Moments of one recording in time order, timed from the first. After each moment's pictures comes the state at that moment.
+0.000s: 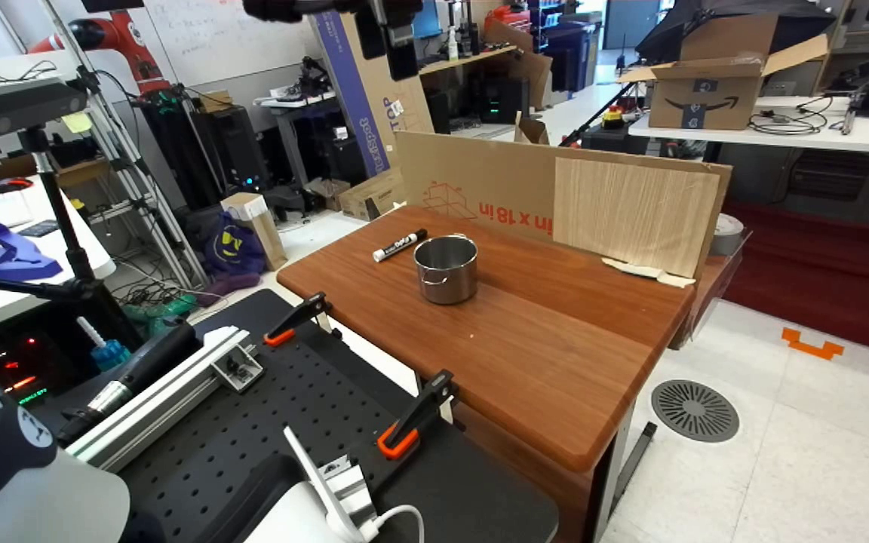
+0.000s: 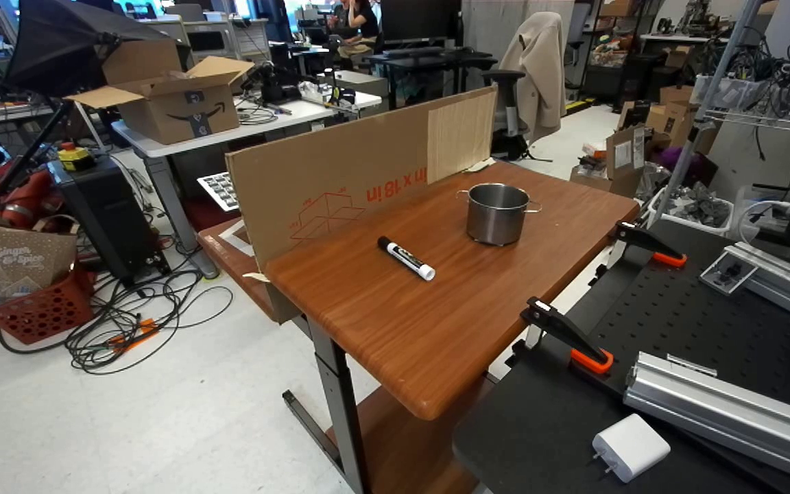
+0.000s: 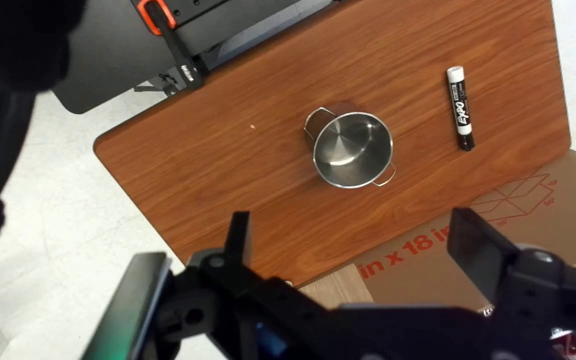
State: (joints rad) arm -0.11 -0.52 -0.04 -2.55 0.08 2.16 0.21
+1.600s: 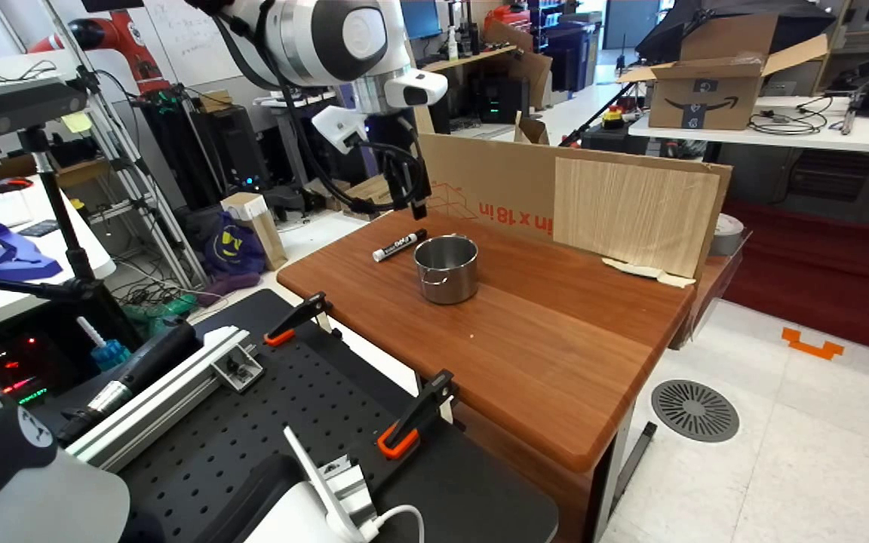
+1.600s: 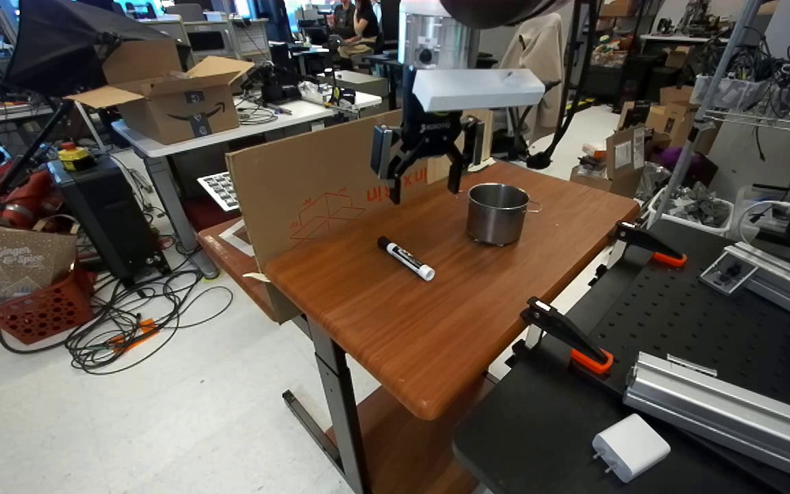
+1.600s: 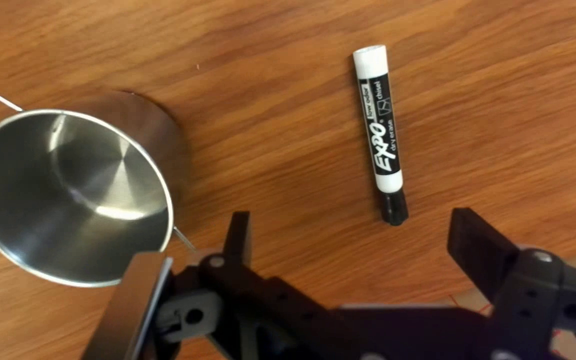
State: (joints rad) arm 0.17 0.34 0.07 -2.25 -0.06 2.67 0.56
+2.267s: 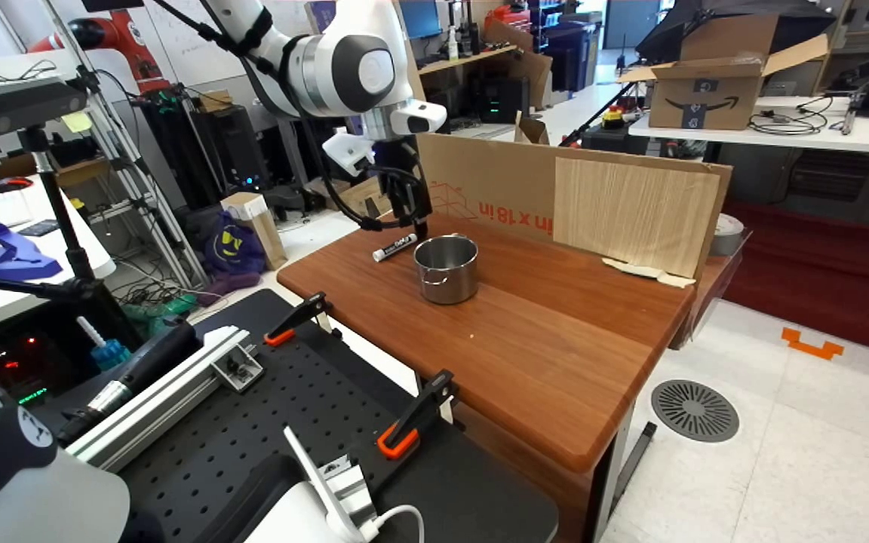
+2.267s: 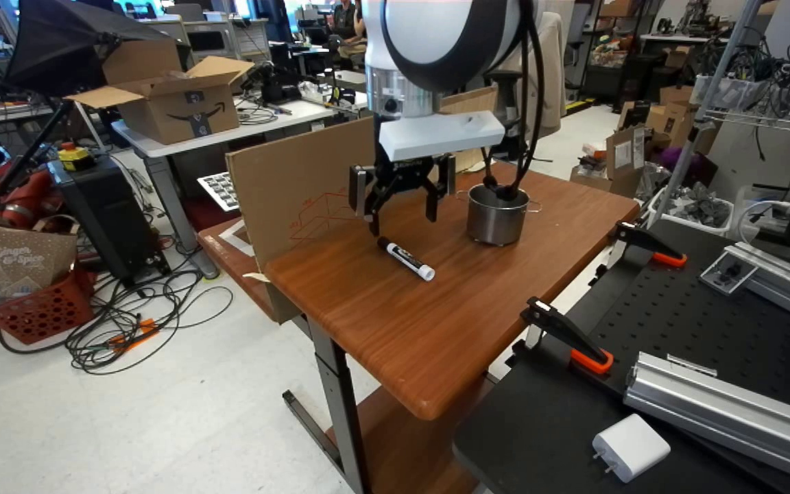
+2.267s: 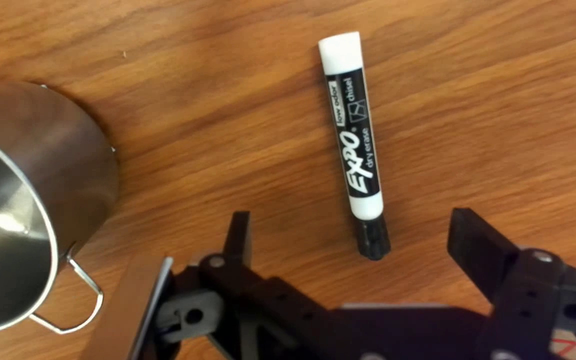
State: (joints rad) arm 0.28 0.50 0.00 -2.11 -0.06 2.67 0.58
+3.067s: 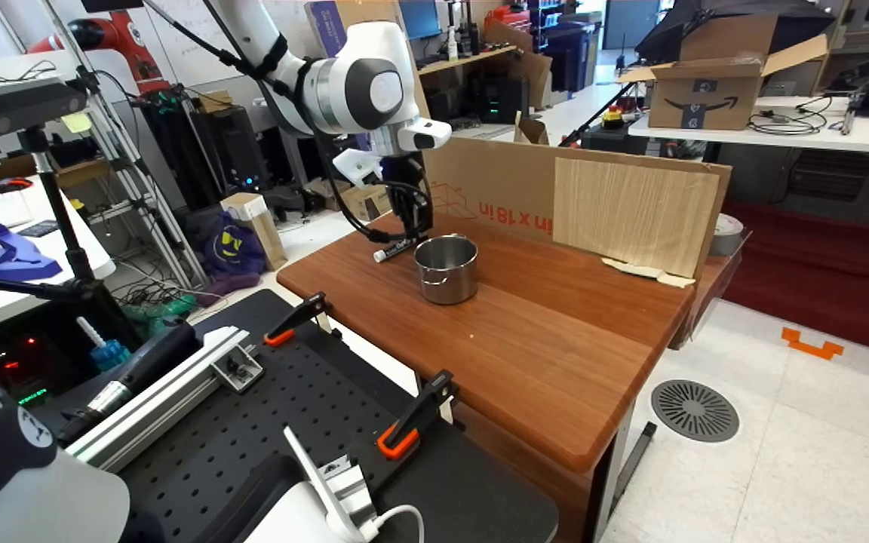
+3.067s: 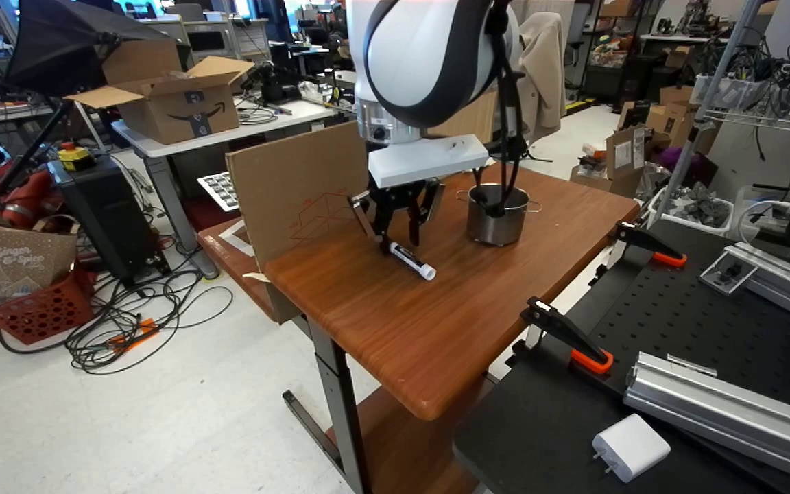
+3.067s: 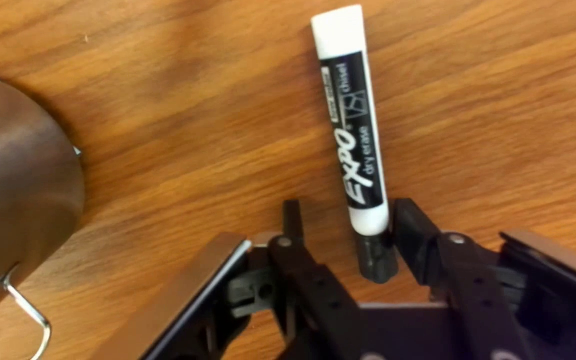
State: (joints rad) arm 0.32 0.60 -0.04 -2.03 -0.06 2.65 0.61
